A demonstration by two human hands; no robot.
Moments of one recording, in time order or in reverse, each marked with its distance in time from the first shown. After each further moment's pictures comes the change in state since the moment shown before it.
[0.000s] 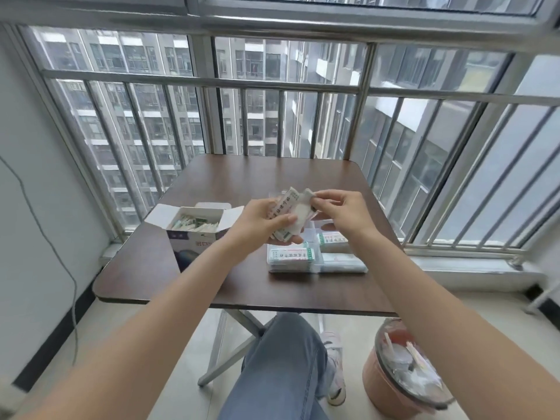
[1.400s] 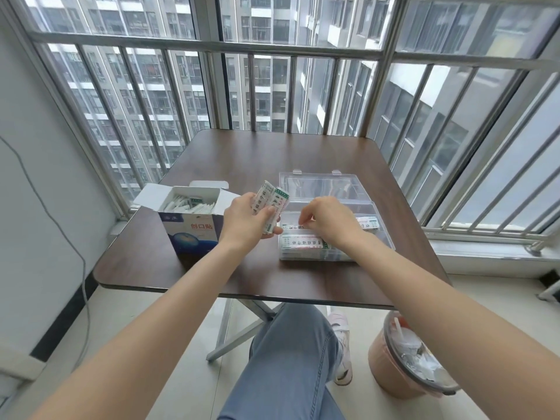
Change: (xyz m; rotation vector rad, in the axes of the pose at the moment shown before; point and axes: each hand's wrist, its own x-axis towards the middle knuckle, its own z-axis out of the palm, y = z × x) left_hand 0.016 -0.053 -0.024 0.202 0.399 -0.108; right_hand 0.037 0.055 0.039 -1.021 -0.256 -0.217
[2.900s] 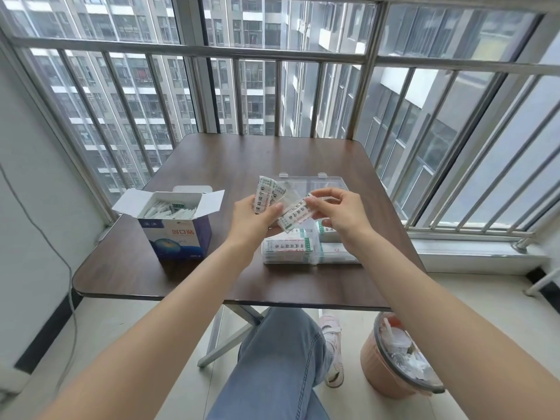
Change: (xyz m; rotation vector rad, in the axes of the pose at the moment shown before) left_hand -0.002 0.017 0.037 -0.371 -0.043 -0.049; right_hand -0.023 0.016 -0.030 1.119 0.208 0.366
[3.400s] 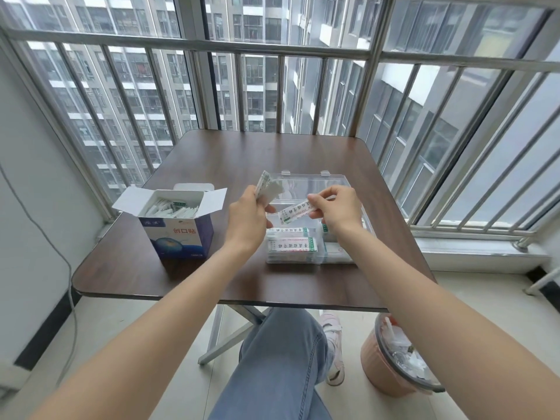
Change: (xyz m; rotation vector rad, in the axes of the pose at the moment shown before) left_hand 0.014 -0.005 -0.011 0.614 0.112 0.229; right_hand 0.020 0.010 0.015 -0.283 0.180 -0.028
